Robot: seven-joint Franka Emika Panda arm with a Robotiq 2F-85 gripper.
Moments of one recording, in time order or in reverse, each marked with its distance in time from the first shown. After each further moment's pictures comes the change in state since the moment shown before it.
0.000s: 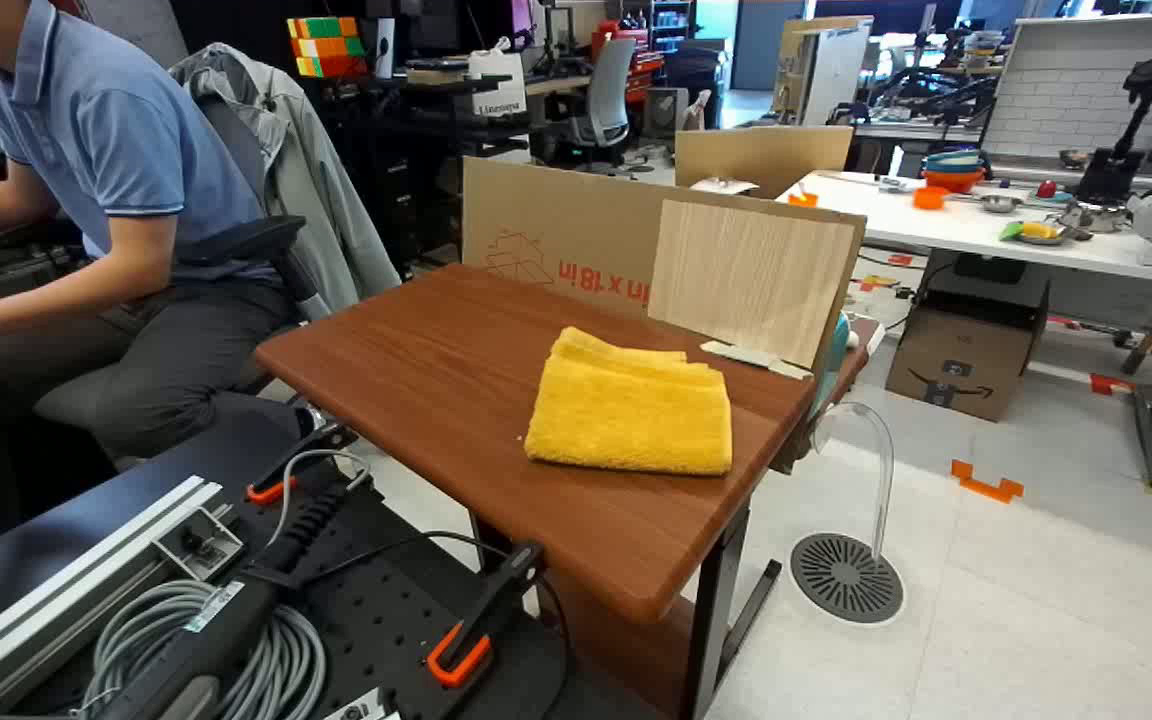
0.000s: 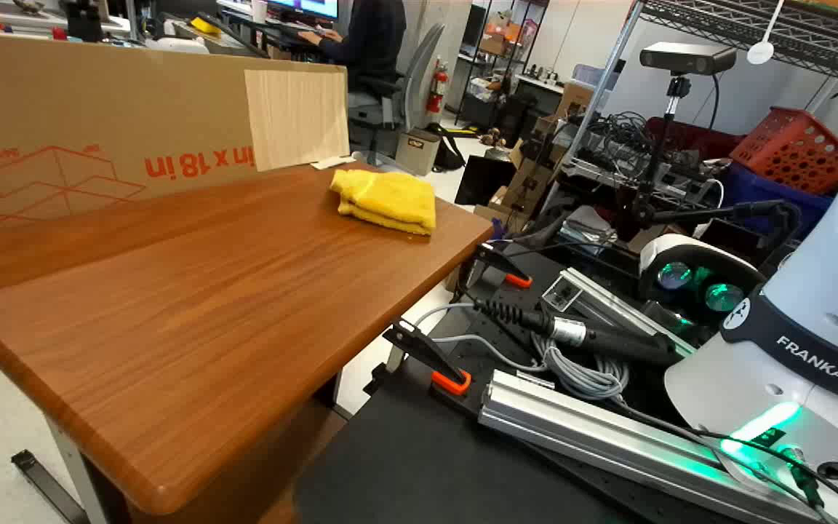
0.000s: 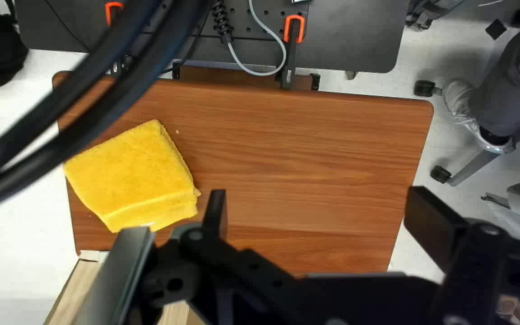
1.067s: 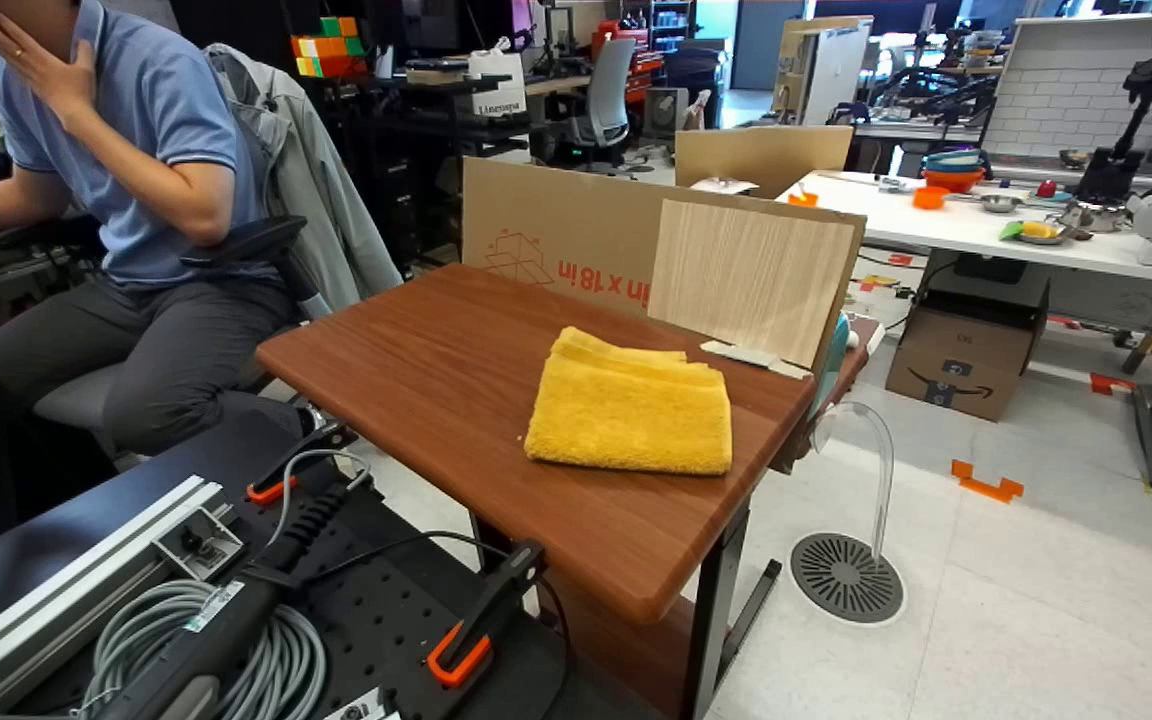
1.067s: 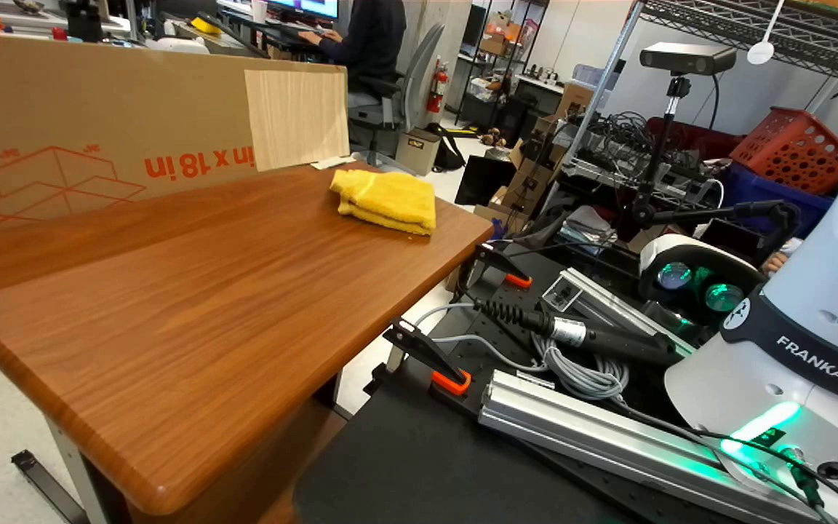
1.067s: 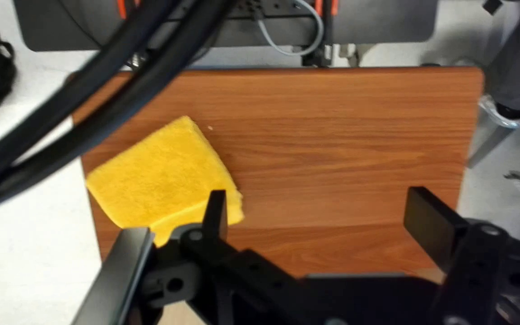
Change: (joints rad) arm -0.072 0.166 -0.153 0.006 -0.023 0.110 -0.110
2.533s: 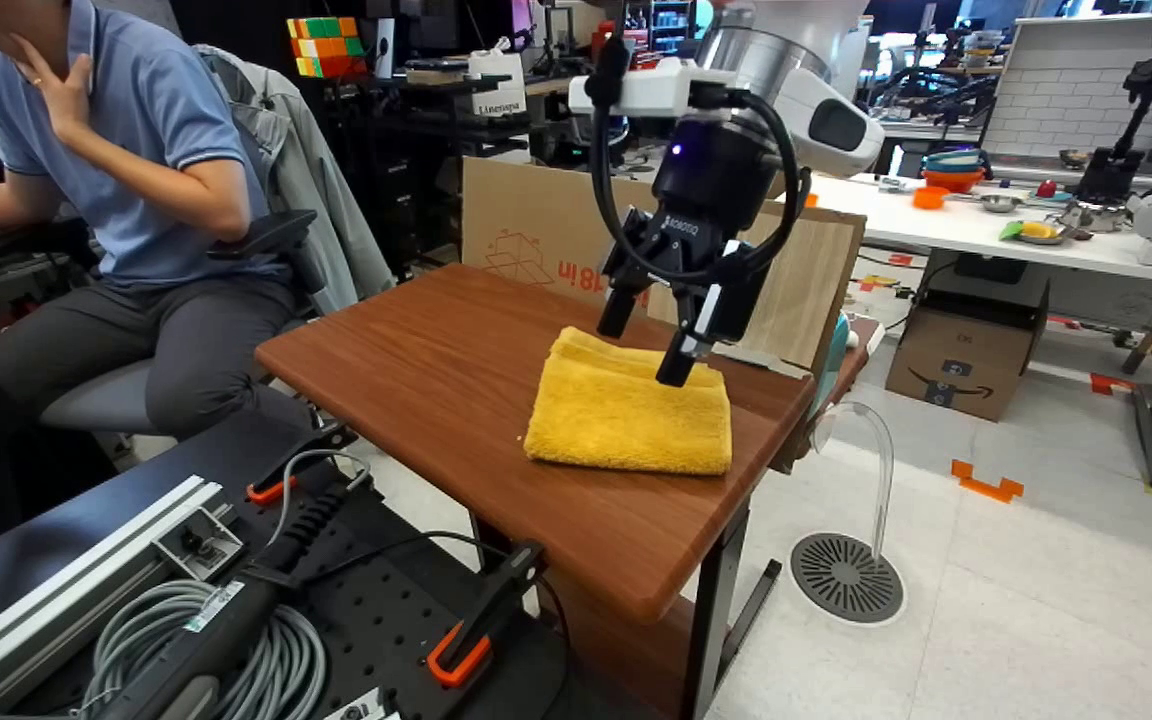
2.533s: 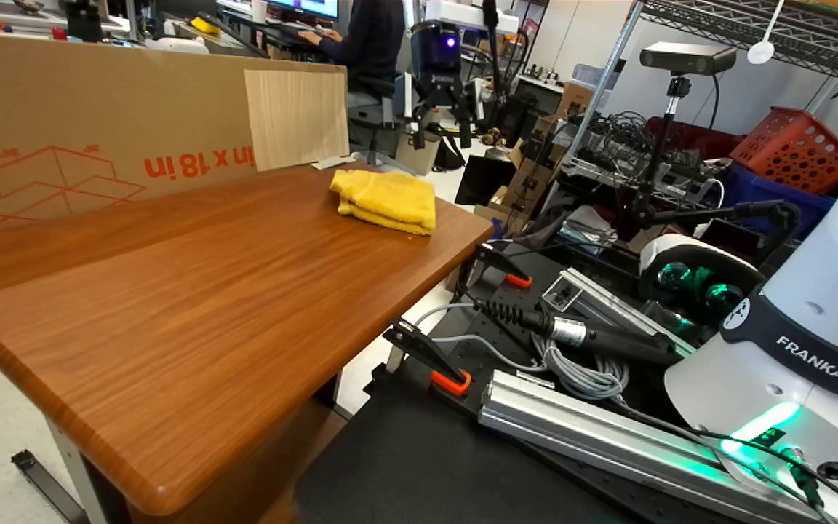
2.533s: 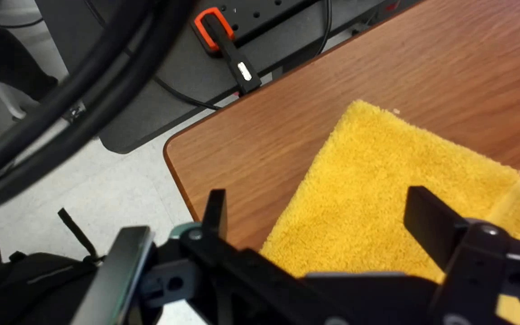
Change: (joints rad) arm -0.189 0.939 -0.139 0.571 -0.010 -0.149 0.176
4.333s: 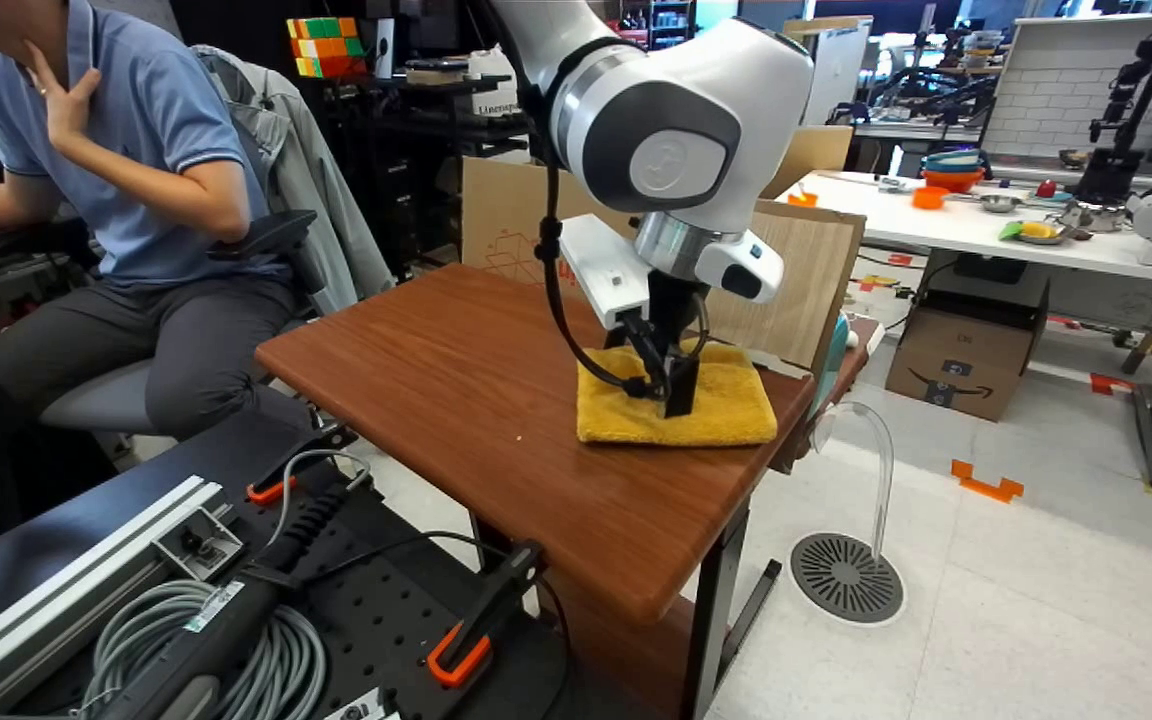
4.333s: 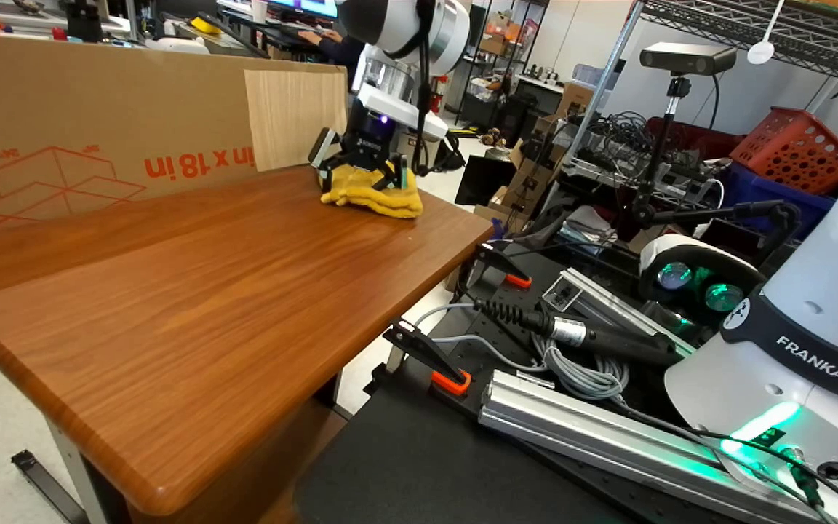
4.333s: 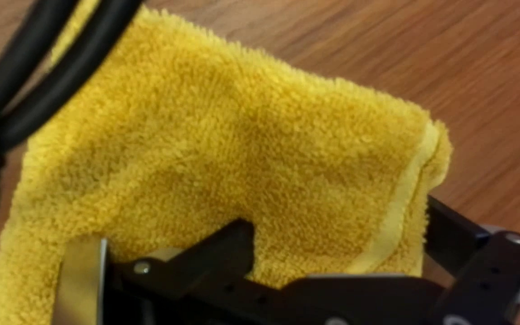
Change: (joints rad) arm -0.016 0.203 0.133 -0.049 0.350 0.584 -0.129
